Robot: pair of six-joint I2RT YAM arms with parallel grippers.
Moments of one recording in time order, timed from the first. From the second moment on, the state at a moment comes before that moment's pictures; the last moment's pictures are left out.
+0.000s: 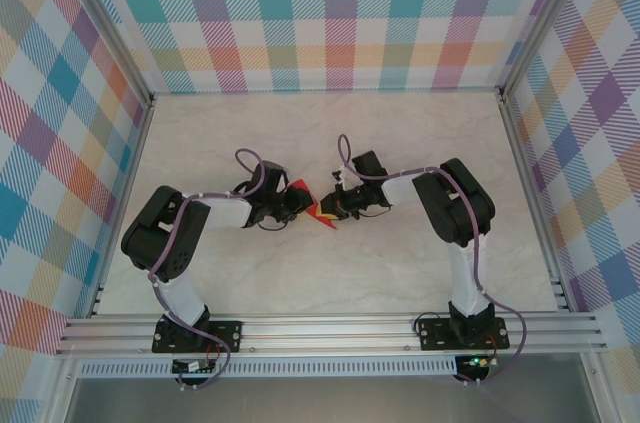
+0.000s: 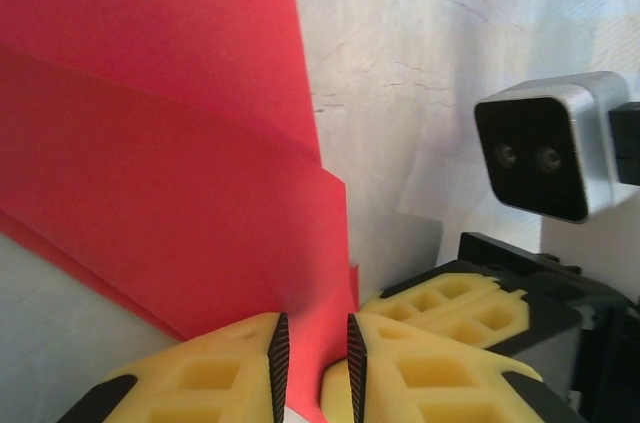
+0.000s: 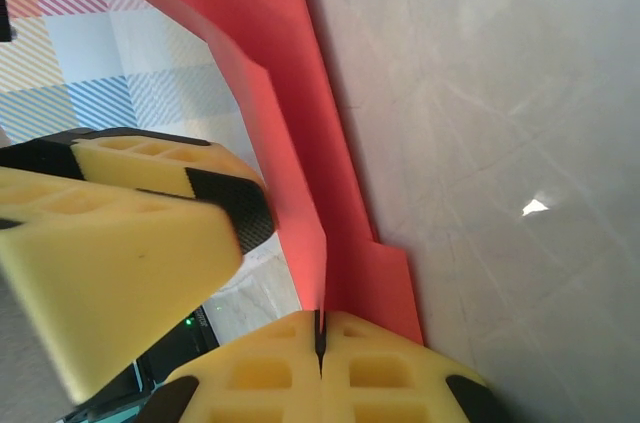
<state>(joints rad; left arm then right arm) -0.48 1.77 0.79 0.16 0.41 -0.99 0.53 2.09 1.09 0.03 -0.92 0.73</state>
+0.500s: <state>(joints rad) -0.48 1.80 0.83 0.10 0.40 -0.97 0.53 2.09 1.13 -0.06 -0.90 0.71</state>
